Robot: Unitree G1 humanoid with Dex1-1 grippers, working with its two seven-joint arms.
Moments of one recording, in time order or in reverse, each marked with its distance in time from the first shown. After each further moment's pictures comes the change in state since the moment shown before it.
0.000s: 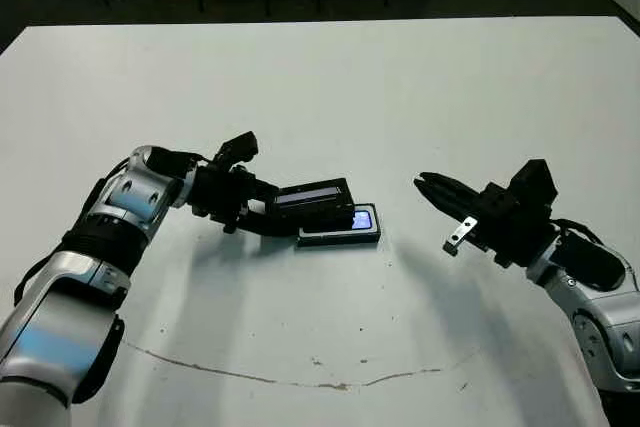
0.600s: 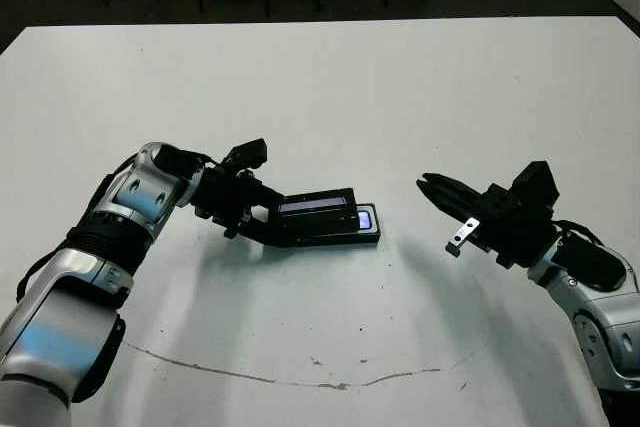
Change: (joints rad) left arm 0.001 0.002 -0.015 -0.039 0.027 -0.004 -0.023; right arm 0.004 0.002 -0.009 0.028 0.000 -0.013 0.015
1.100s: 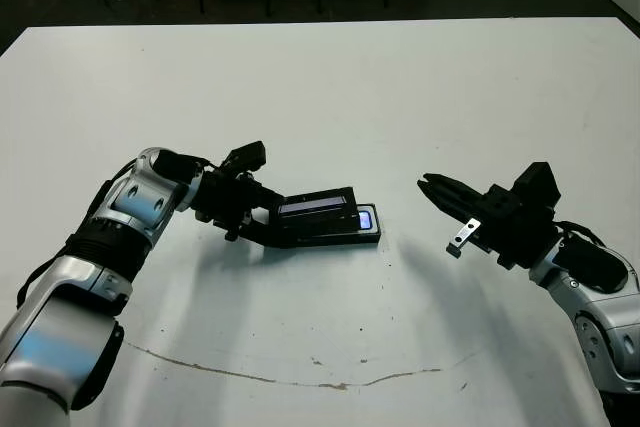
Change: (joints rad) left arm 0.033 -0.001 0.005 -0.039 -0.005 0.017 0.028; right arm 0.005 -0.001 -0.002 -0.016 -0.005 0.002 -0.008
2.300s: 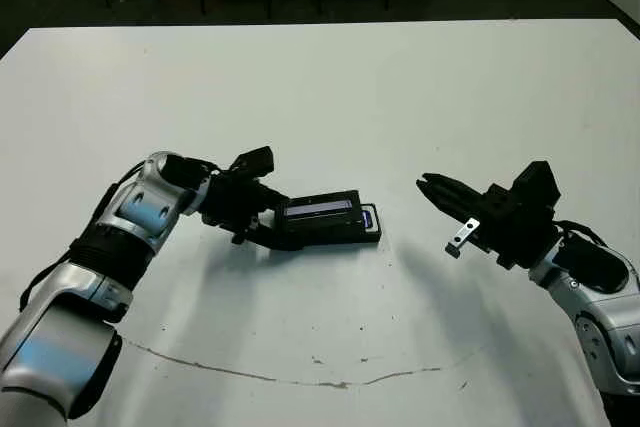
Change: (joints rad) left arm 0.023 -0.008 -0.042 -0.069 0.021 -0.011 0.095; right arm 0.005 0.000 -0.002 -0.026 0.002 0.019 -0.003
